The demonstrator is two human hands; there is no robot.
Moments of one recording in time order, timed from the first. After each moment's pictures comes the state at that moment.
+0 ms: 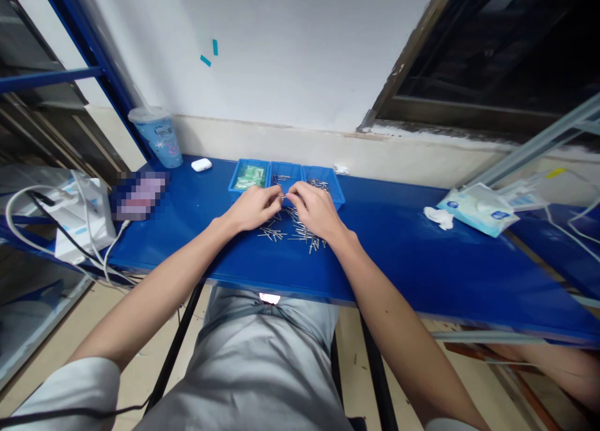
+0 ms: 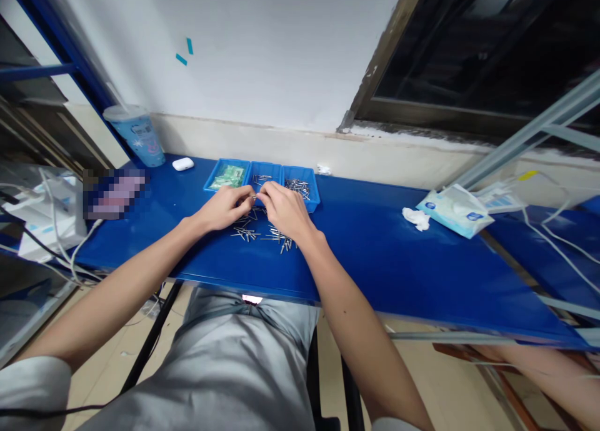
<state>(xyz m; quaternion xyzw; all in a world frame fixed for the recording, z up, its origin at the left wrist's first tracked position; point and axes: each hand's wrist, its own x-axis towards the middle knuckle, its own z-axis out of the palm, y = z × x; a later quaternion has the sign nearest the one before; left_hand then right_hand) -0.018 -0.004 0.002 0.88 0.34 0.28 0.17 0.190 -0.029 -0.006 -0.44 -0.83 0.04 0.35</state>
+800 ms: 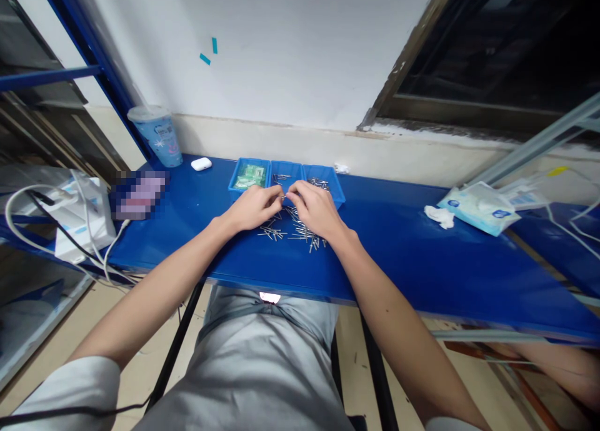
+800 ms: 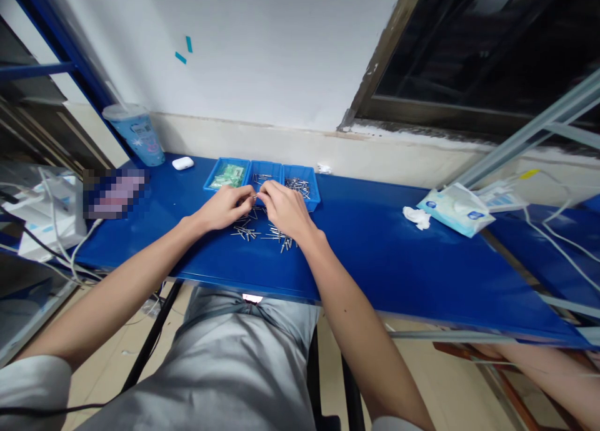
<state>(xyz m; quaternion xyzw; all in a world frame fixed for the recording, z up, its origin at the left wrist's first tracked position) -0.018 -0.004 0.001 0.89 0.33 0.28 0.16 0.191 -0.028 -0.007 -0.44 -0.83 0.04 0.35</state>
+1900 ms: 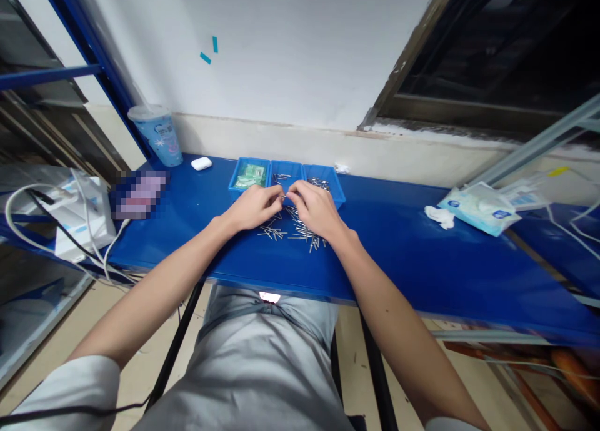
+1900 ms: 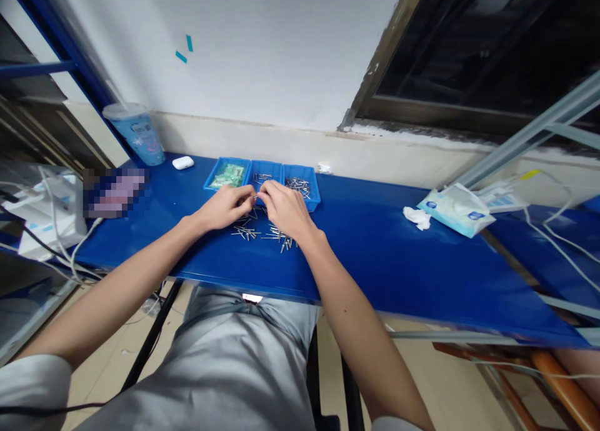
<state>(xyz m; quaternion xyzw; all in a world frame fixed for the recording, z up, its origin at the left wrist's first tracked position) -0.018 -0.003 0.000 0.89 0.33 0.28 0.16 0.191 -0.028 -0.007 -0.44 -0.83 0.04 0.35</state>
